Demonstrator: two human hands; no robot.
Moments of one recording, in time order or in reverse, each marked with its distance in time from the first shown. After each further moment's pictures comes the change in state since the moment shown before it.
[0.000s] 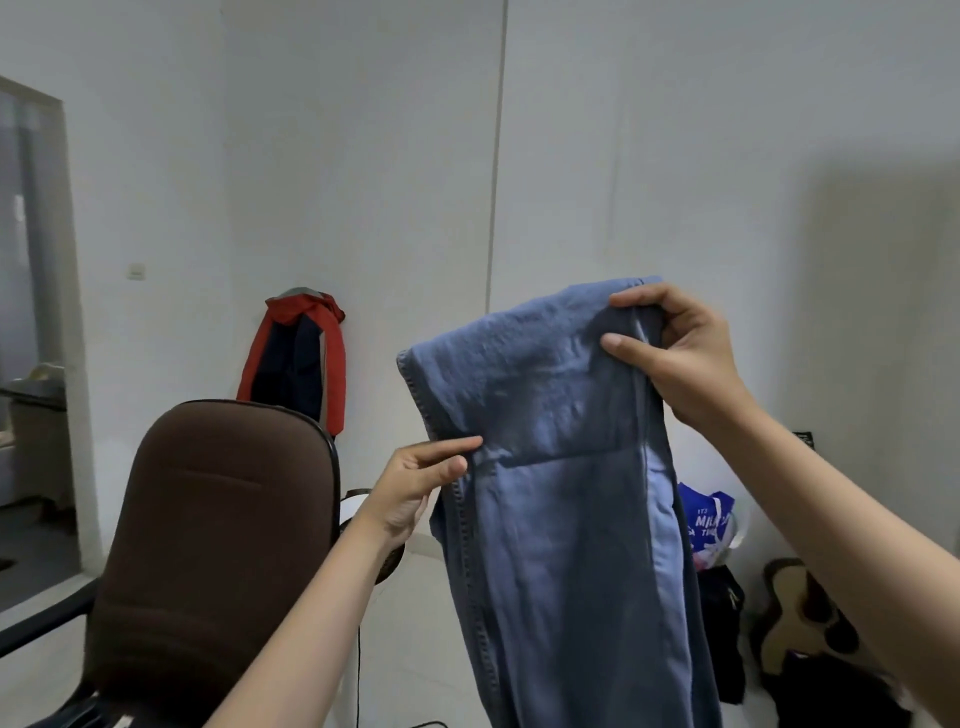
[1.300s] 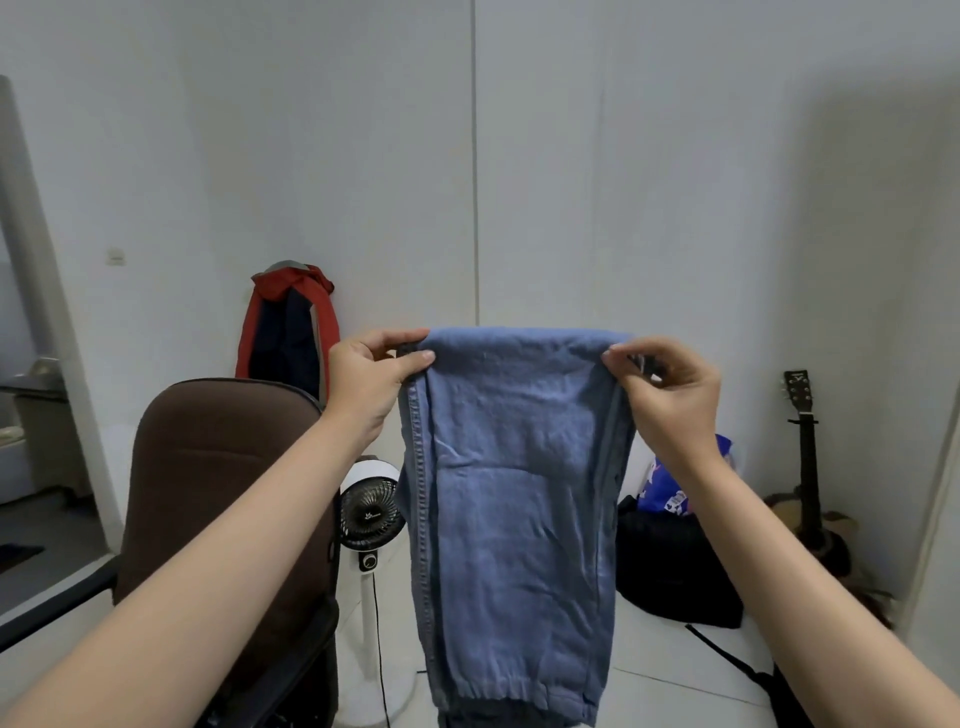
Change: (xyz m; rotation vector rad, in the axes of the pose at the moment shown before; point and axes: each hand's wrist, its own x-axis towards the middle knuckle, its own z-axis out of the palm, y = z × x) left_hand 0.031 0.051 0.012 0.231 0.419 0.214; right_hand -0.079 0.049 -0.007 -0.095 0.306 0.053
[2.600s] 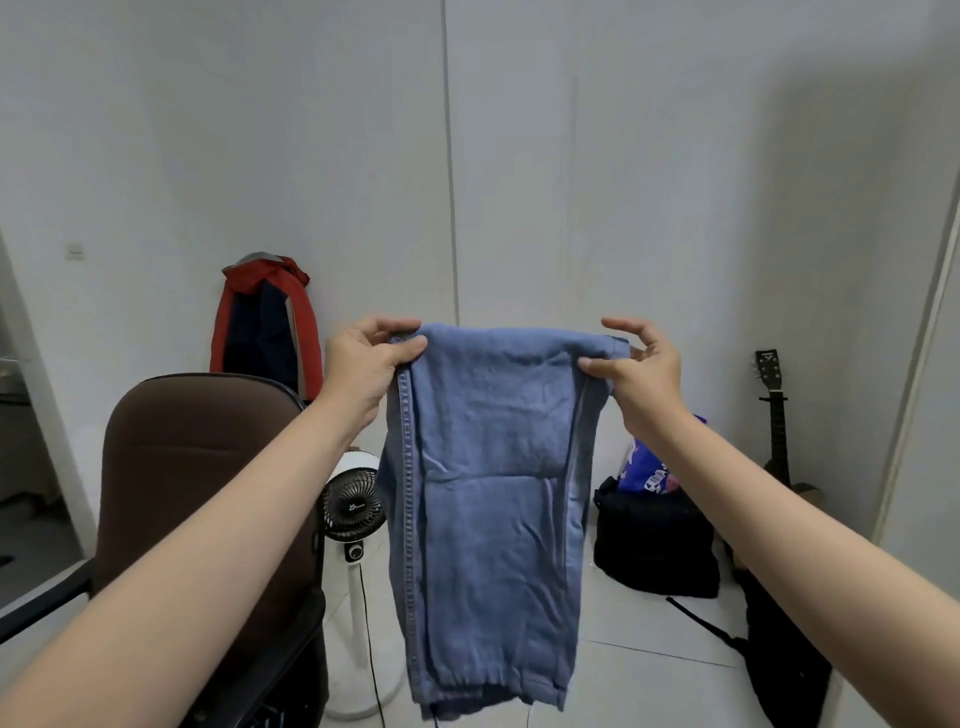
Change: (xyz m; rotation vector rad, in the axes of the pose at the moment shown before) left_hand 0.001 -0.006 0.014 -0.038 -0.057 -0.128; right_hand 0.010 0.018 -0.008 0.119 0.045 0.497
